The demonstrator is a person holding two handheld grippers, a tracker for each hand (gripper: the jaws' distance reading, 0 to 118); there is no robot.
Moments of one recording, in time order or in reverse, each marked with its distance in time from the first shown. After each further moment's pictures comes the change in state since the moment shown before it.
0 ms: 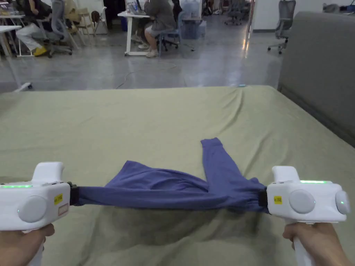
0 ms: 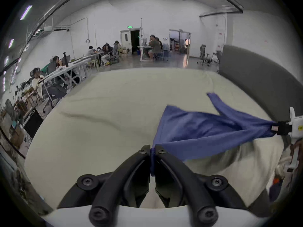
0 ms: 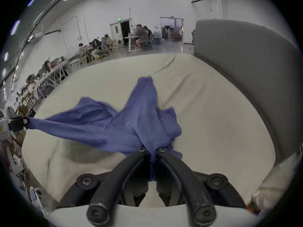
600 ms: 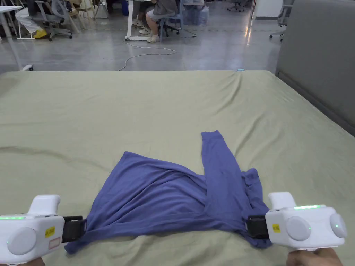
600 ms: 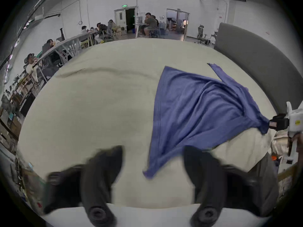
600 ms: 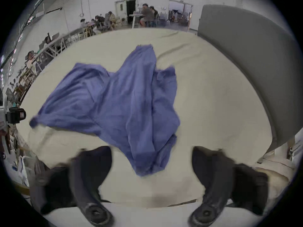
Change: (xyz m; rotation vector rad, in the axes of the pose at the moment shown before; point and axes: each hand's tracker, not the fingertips) left arm -0.011 -0.113 0.033 -0.177 -0.053 0.031; right arm 0.006 -0.100 0.032 -0.130 -0.037 0.101
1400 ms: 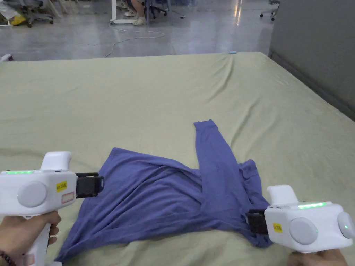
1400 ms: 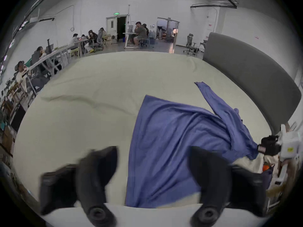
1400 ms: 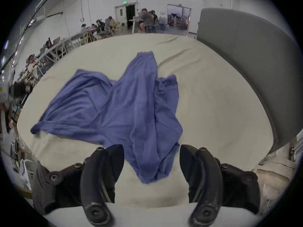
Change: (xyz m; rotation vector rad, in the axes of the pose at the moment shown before) left arm 0.041 0.110 -0.047 0.076 -0.111 -0.048; right arm 0.000 0.002 -0.021 -0.023 0.023 -0.004
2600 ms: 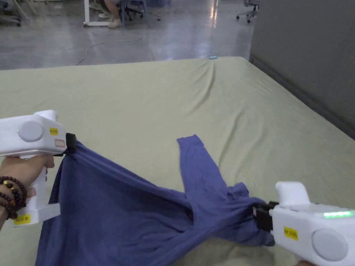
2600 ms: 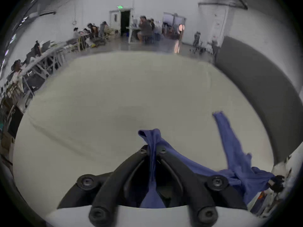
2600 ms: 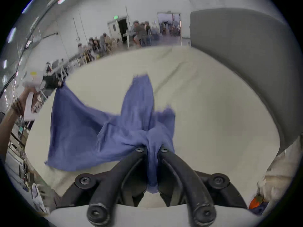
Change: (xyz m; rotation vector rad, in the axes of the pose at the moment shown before) left arm -0.028 0.186 -0.100 0.034 0.028 0.105; right arm 0.026 0.096 0.018 0.214 0.054 -0.139
